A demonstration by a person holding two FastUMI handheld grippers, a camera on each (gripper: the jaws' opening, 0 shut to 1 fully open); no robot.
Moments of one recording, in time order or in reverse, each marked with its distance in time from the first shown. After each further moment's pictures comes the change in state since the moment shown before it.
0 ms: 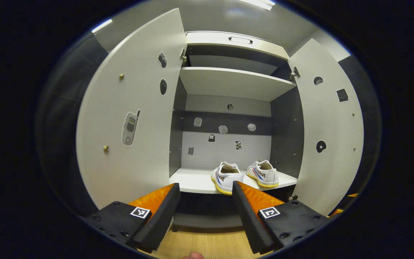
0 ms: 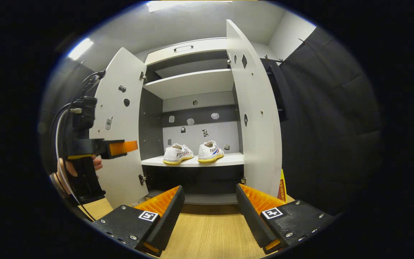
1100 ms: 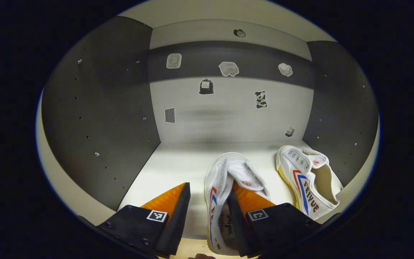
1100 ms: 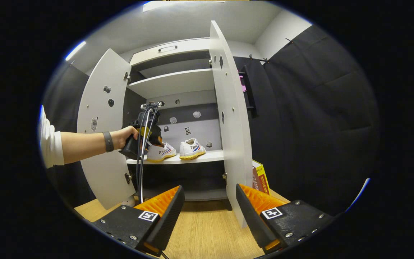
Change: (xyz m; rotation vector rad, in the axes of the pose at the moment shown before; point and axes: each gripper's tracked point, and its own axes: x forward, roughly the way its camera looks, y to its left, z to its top) left arm 0.263 -0.033 -0.067 0.054 0.546 0.037; right arm -0.022 -0.037 -0.006 0.029 0.013 -0.130
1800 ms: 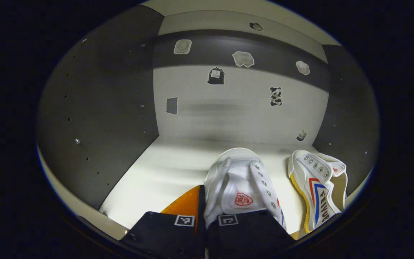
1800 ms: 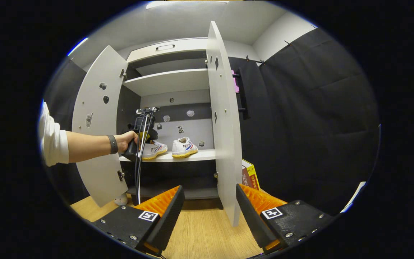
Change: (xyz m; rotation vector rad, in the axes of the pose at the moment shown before) left arm 0.056 0.007 -0.015 -0.021 0.055 0.049; right arm -0.009 -0.016 0.001 -0.036 0.013 -0.071
